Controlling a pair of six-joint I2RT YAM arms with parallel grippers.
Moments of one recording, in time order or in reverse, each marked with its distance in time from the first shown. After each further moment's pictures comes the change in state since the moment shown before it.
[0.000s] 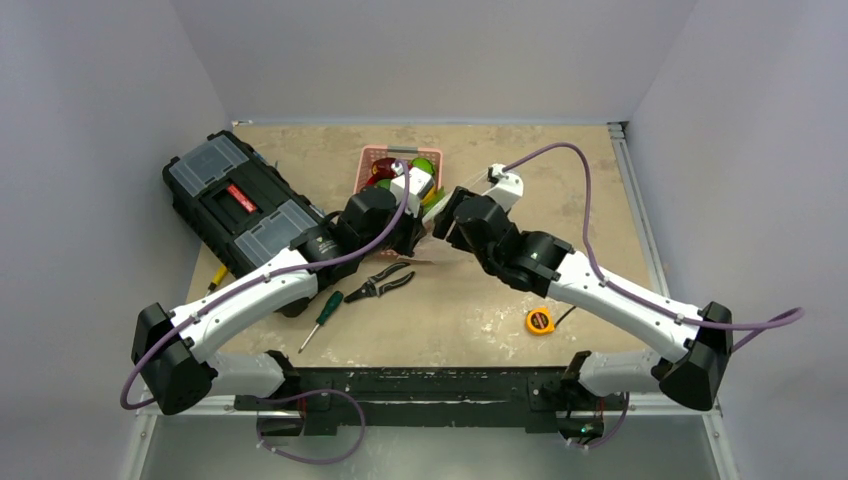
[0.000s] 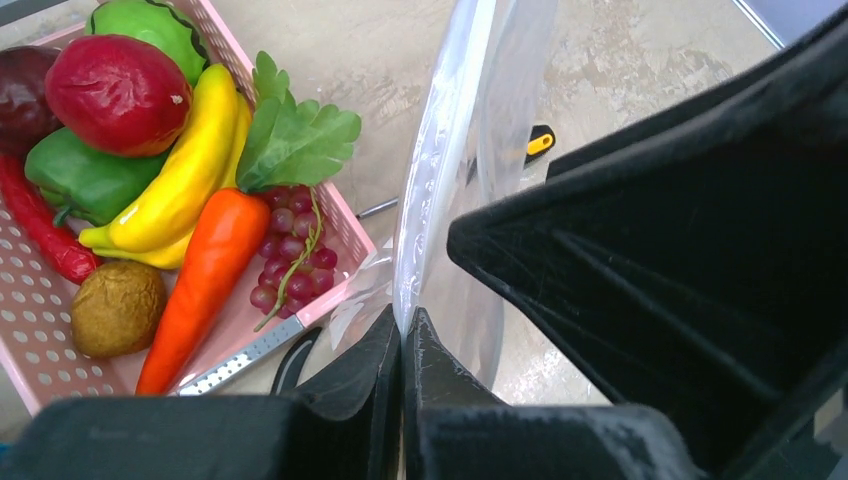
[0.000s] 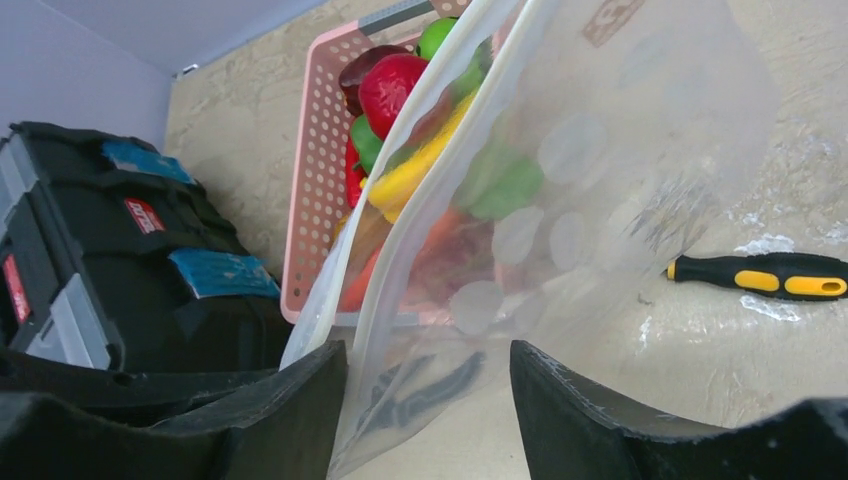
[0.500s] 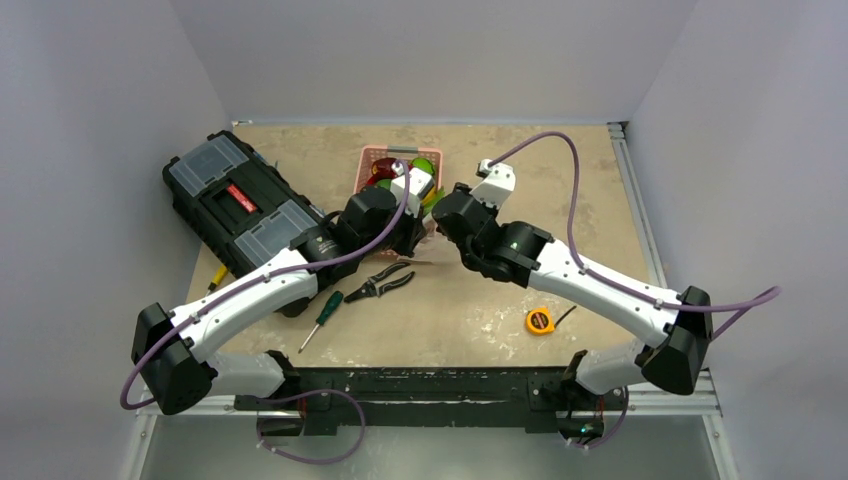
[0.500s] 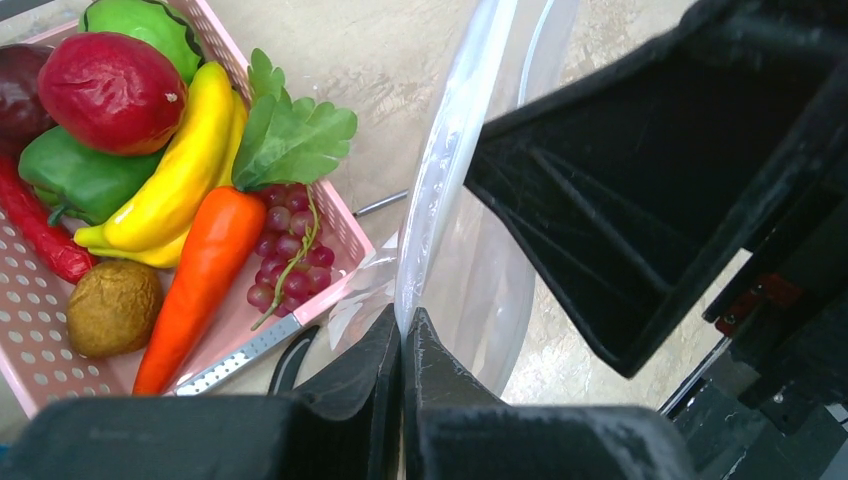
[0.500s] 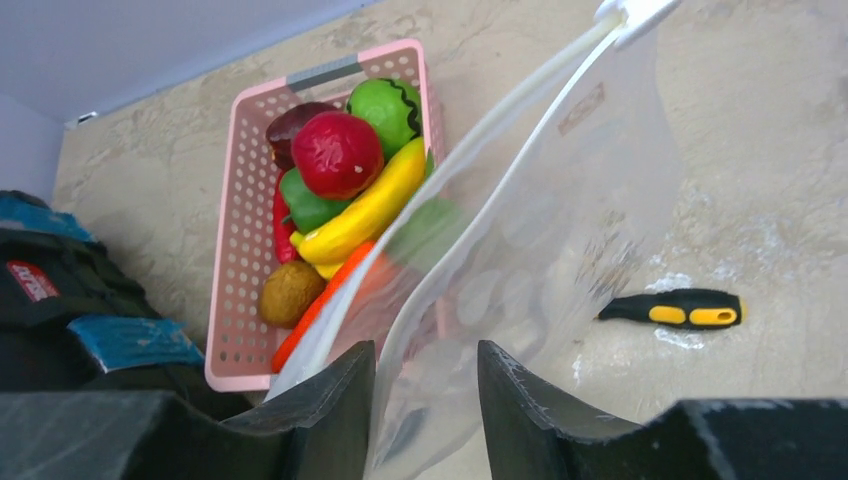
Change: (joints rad) left arm 0.000 0.000 0.002 -0.006 0.006 0.000; right arm 0.047 0.113 0.106 -0.108 0.216 -0.012
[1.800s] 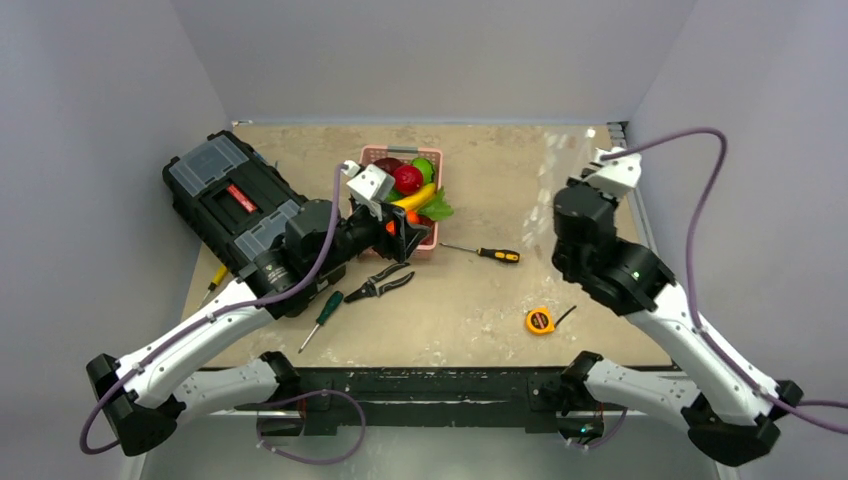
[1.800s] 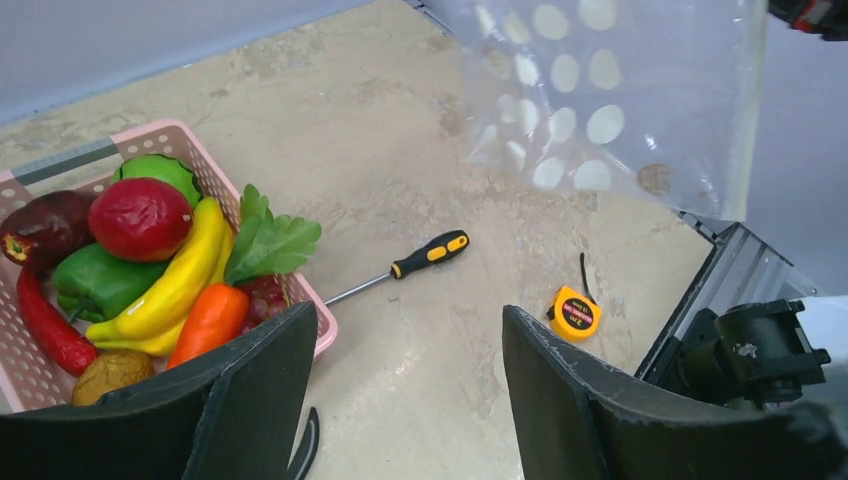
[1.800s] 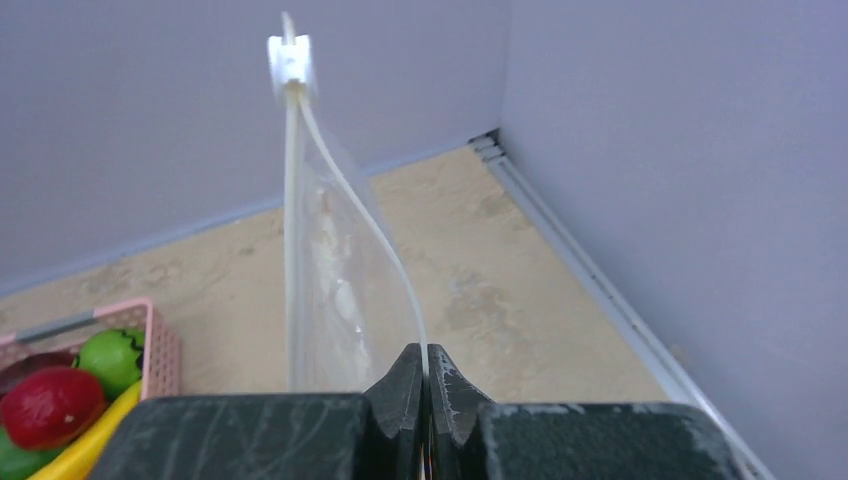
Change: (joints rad) left arm 0.000 -0.273 -0.090 0.130 0.066 -0.014; right arm -0.209 -0.362 -0.026 -0.050 0.317 -0.511
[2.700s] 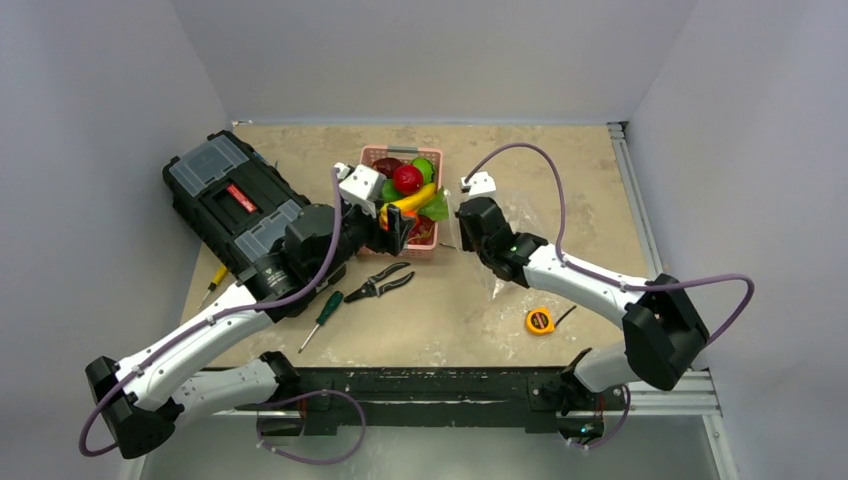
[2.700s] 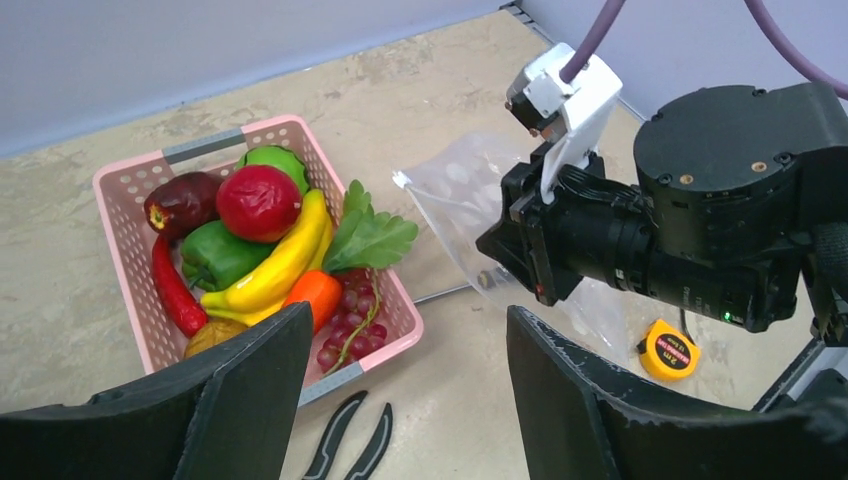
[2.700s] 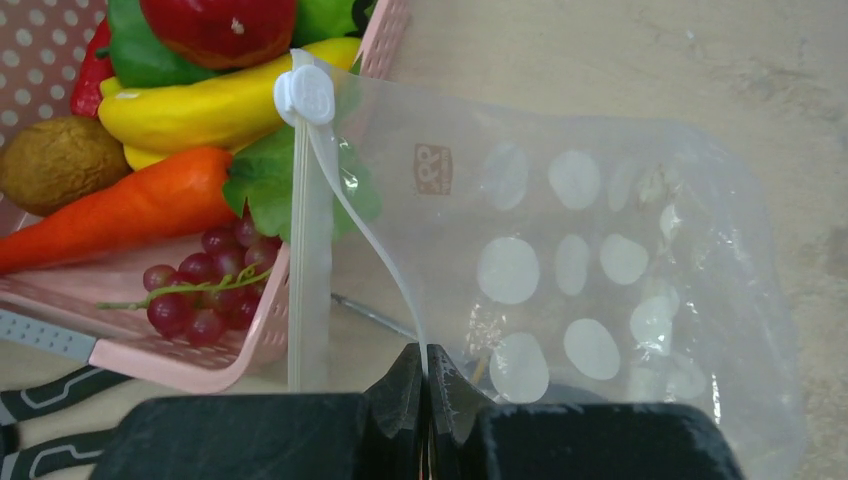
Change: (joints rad) left arm 0.000 -0.035 -0.031 0.017 -0.204 0.048; right arm -0.023 0.416 -0.297 0.494 -0.624 -0.140
